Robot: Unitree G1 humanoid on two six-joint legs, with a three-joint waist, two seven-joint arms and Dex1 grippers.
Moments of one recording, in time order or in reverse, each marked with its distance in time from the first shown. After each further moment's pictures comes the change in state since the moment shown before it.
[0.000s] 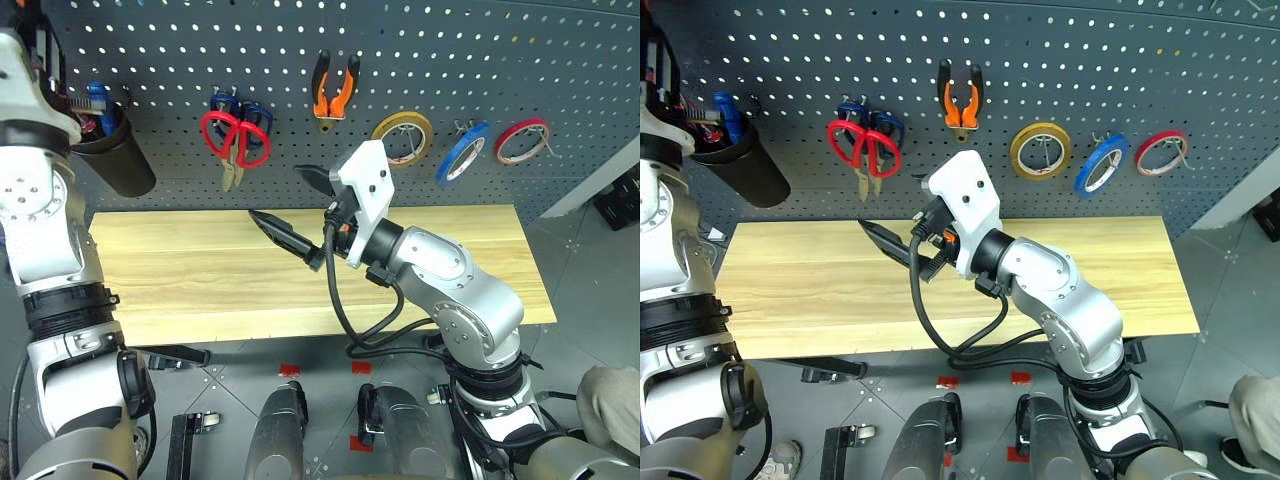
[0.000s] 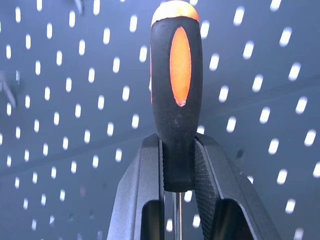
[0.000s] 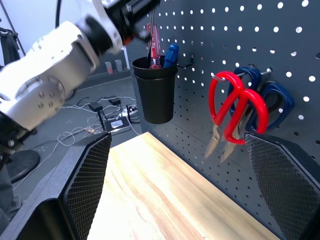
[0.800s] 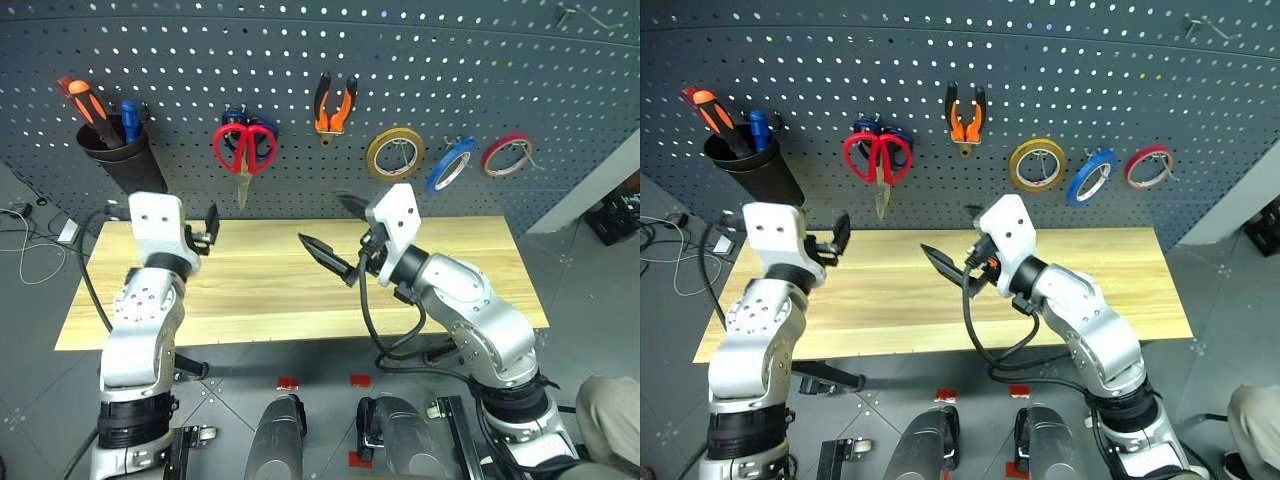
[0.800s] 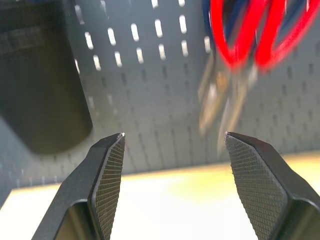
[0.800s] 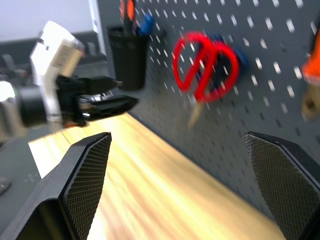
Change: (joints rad) left arm 0.561 -0.256 -0.171 -0.636 -0.076 0.616 0.046; right arm 0.278 -0.148 0.008 0.128 -0.111 -0.297 0.014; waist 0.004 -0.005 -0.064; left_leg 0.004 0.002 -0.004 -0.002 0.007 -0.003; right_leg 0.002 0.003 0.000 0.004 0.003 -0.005
